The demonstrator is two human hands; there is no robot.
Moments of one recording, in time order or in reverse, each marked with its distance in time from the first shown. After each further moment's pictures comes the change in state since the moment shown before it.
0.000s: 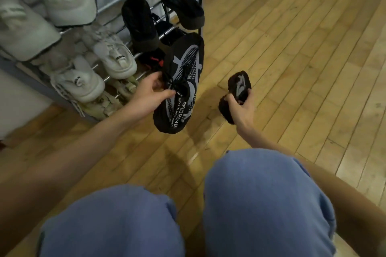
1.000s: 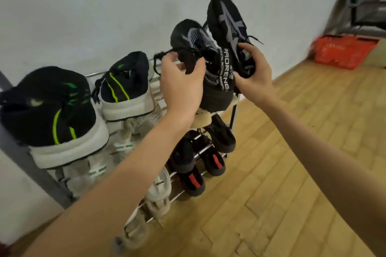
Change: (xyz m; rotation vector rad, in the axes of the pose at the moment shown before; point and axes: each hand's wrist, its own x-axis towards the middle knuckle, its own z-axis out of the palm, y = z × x) left_hand 0.107 0.243 -0.109 -0.420 0.713 0.377; right_hand 0.063 -0.400 0.036 0.036 -0.019 -1.270
